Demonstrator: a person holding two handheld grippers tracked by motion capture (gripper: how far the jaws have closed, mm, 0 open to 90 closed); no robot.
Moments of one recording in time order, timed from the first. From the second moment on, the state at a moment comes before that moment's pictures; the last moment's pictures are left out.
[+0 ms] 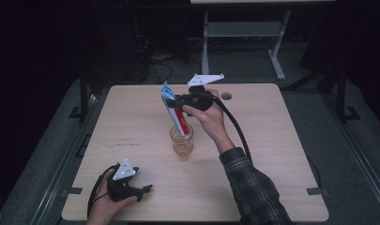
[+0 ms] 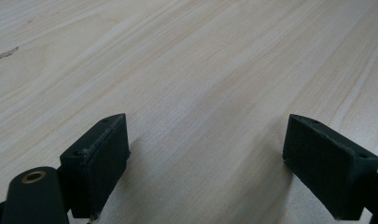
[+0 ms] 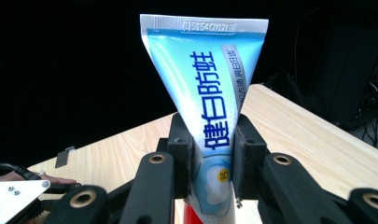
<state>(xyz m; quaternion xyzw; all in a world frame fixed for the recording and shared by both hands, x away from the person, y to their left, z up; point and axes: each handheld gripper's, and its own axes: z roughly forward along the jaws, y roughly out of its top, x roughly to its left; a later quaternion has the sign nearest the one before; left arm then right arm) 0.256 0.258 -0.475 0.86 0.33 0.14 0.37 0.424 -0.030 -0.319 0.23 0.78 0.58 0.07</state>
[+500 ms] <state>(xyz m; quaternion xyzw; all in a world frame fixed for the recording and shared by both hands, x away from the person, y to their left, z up) 0.256 0.258 -0.475 0.86 0.33 0.14 0.37 0.426 -0.030 -0.338 0.24 0.79 0.57 0.06</state>
